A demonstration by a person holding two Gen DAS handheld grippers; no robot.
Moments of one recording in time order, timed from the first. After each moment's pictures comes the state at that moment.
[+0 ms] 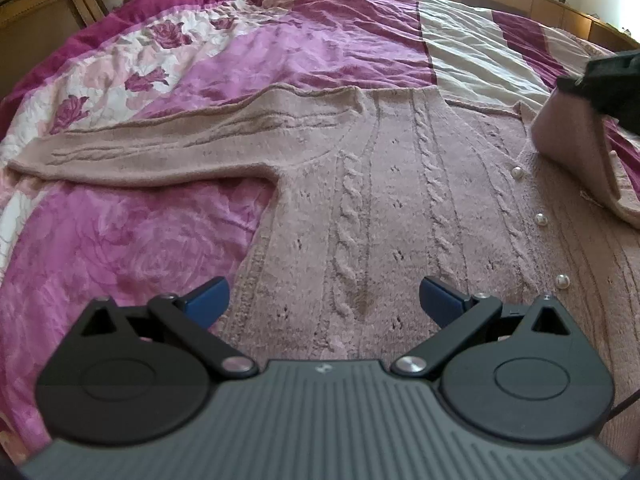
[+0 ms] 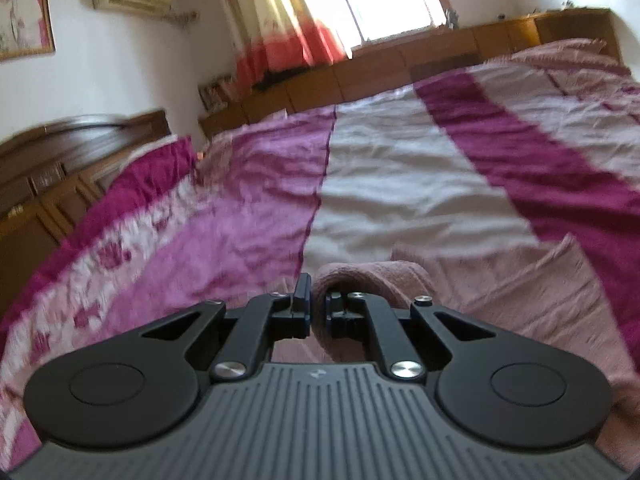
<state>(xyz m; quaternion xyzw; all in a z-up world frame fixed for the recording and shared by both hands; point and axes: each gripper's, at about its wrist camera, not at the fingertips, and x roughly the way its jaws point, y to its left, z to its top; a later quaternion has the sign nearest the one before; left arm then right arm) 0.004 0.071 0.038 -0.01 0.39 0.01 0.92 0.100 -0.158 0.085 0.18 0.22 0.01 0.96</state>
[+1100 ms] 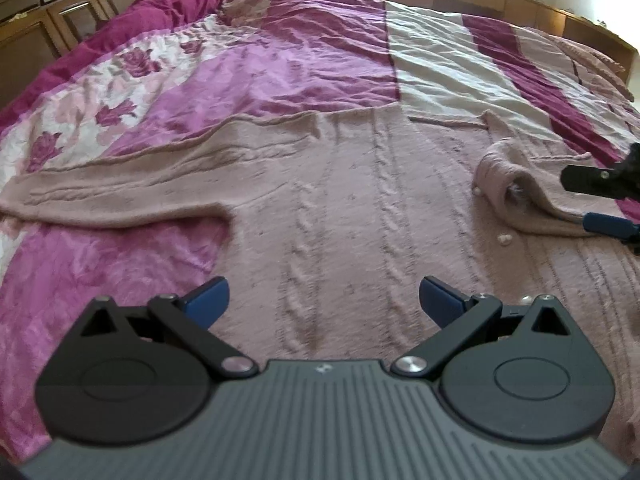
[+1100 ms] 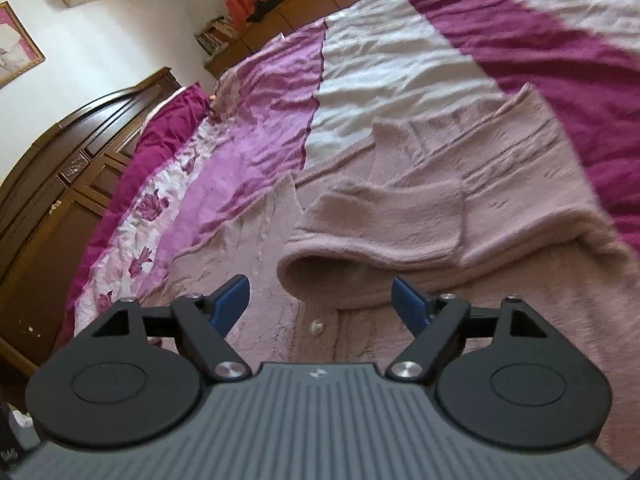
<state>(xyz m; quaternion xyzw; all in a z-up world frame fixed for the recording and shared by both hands) 0.015 0.038 0.056 0.02 0.37 -0.03 0.93 0.027 -0.220 0.061 0.29 0.33 0.07 0.90</state>
